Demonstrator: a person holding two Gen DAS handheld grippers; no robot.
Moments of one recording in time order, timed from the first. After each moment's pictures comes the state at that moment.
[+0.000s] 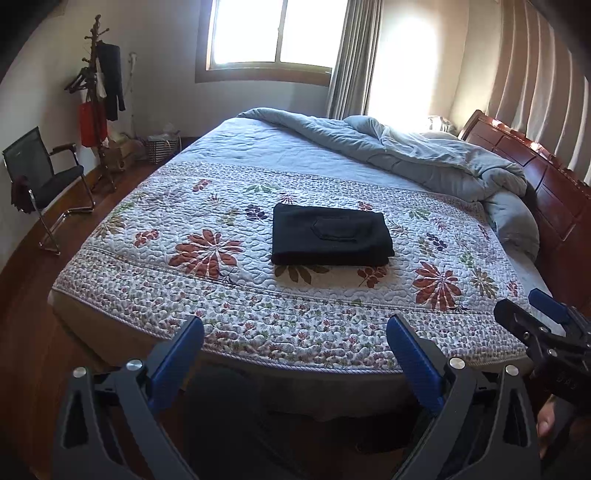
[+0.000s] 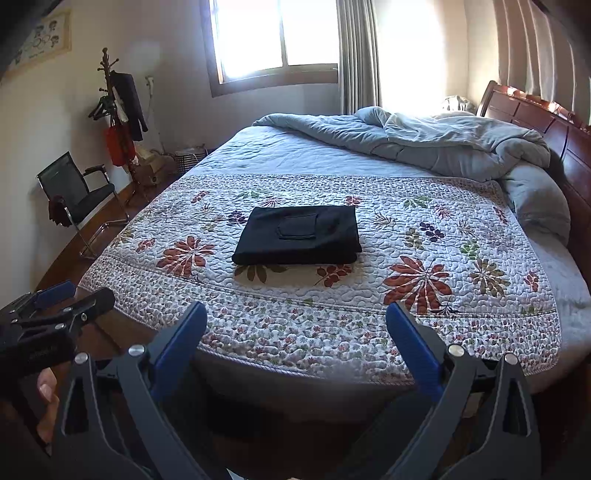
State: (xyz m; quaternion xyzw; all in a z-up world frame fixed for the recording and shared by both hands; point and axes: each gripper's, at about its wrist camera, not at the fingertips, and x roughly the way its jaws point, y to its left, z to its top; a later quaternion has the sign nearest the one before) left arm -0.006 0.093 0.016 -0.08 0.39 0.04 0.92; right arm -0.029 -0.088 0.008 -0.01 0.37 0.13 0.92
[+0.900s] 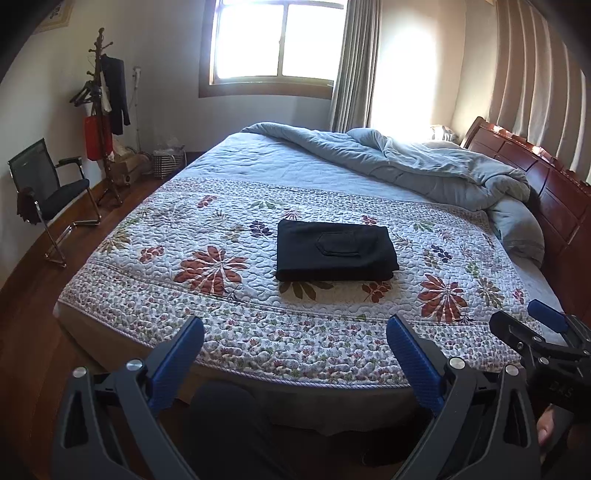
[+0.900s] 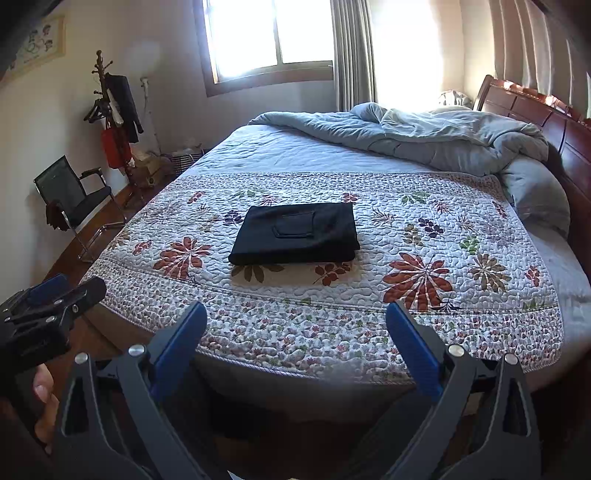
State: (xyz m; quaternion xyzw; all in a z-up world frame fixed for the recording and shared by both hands) left arm -0.003 0.088 0.023 -0.06 0.36 0.05 0.93; right arm -0.022 -0.090 0.003 0.00 0.38 0.13 0.92
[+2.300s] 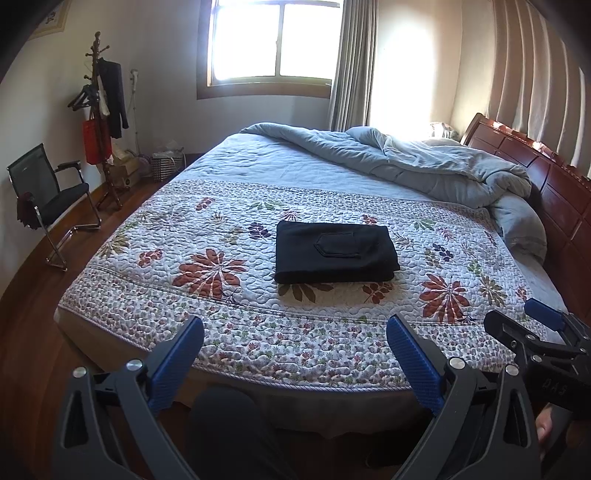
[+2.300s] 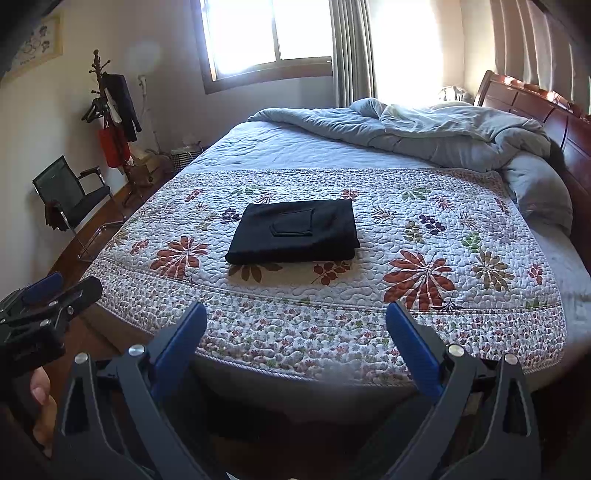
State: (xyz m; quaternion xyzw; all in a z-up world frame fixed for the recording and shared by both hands) left arm 0.008 0.082 0.021 -0.05 0.37 0.05 0.93; right arm -0.010 -0.092 -0.004 0.00 0.38 0.13 0.91
